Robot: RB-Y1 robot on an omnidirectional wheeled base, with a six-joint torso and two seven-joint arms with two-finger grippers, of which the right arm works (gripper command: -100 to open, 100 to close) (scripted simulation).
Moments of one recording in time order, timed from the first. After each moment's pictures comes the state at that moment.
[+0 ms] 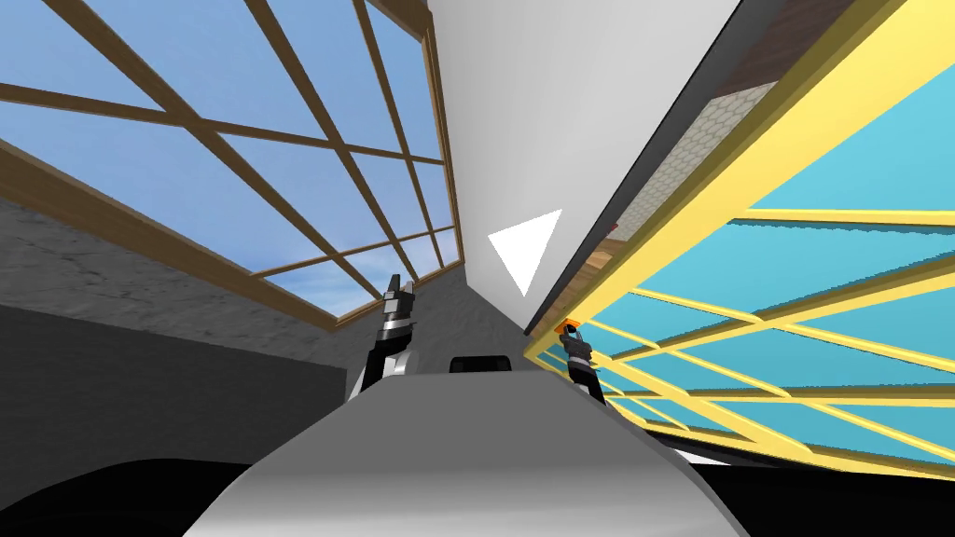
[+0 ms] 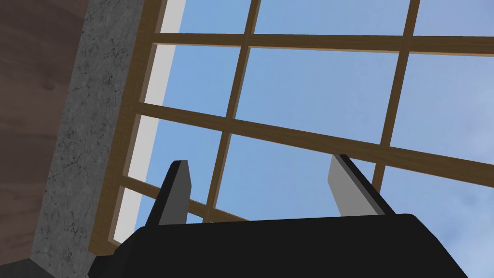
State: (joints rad) arm 0.21 -0.38 0.03 -0.73 -0.59 -0.96 -1.62
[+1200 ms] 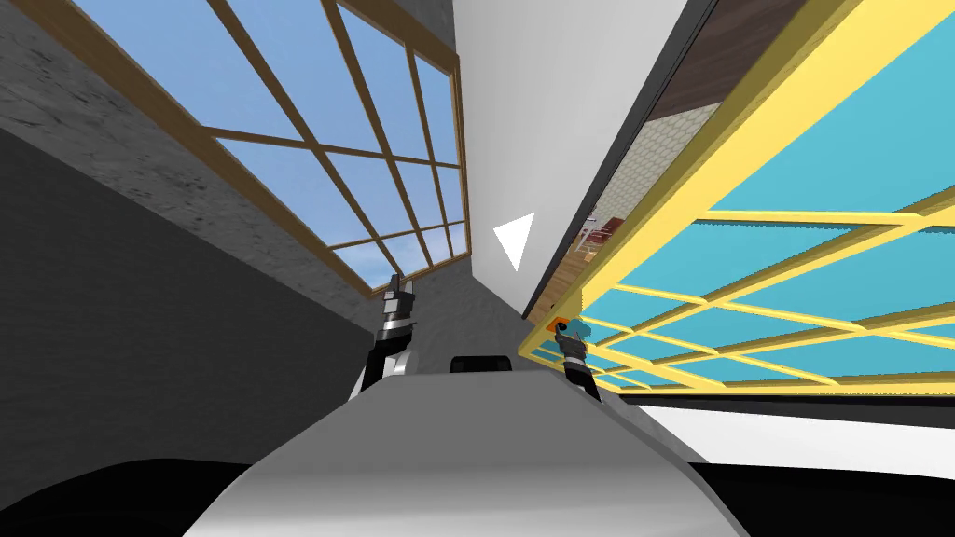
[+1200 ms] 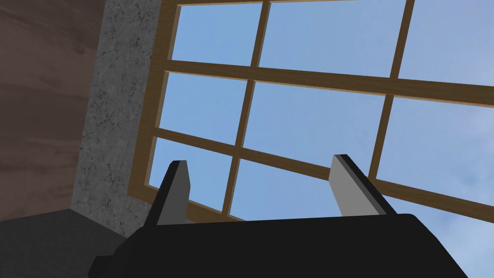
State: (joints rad) arm 0.23 -0.37 0.07 -0.75 -0.56 -0.97 -1.64
